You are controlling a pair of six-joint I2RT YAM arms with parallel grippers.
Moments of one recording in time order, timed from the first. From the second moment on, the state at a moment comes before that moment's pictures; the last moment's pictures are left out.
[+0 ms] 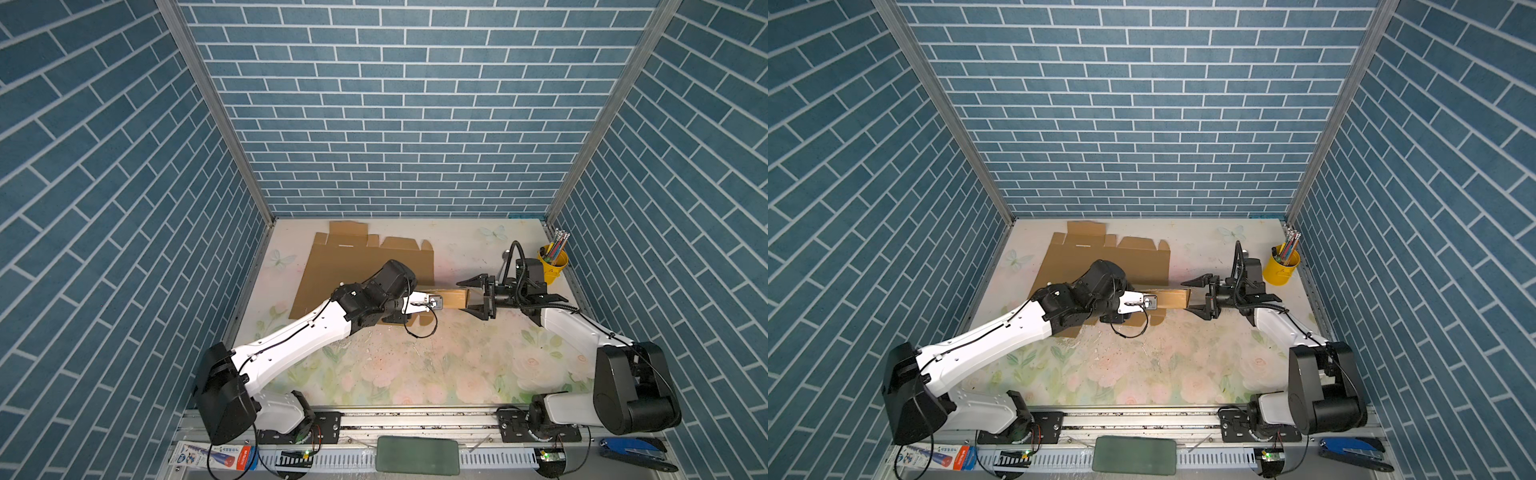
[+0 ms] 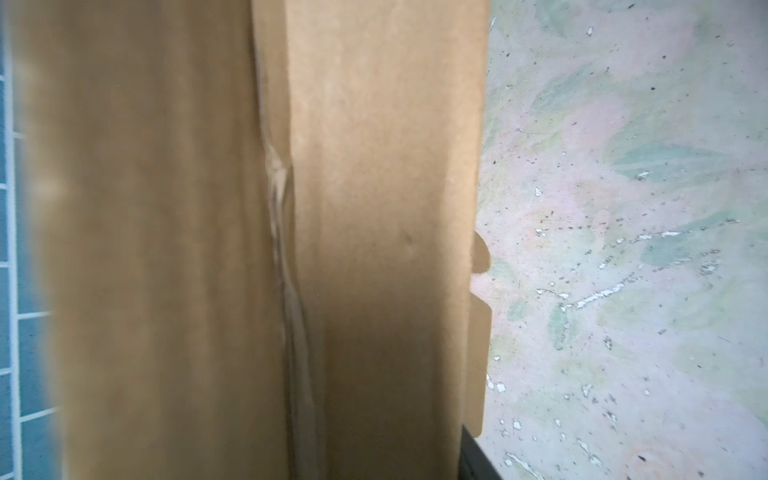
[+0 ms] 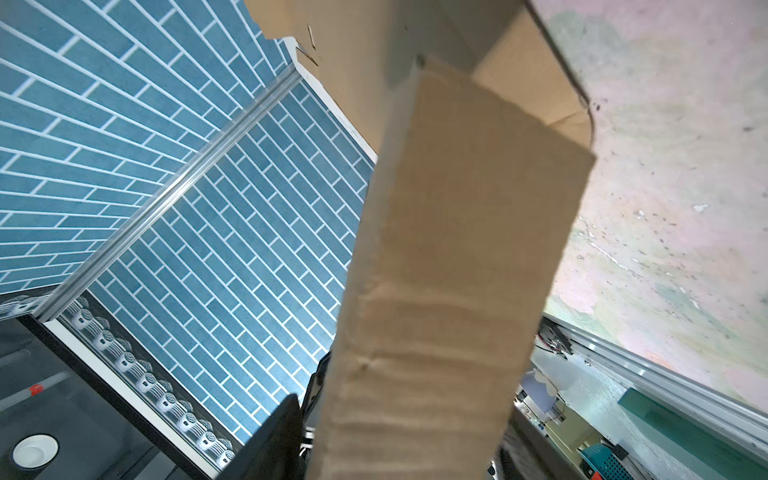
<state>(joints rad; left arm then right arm) -0.86 1.38 1.20 -0.65 -0.11 0.87 0.16 1.36 0.72 -0.08 -1.14 1.54</state>
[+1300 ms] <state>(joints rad) -0.75 1.69 1.47 -0.98 0.11 0.74 0.27 1.23 0.79 -0.35 -0.81 0.42</state>
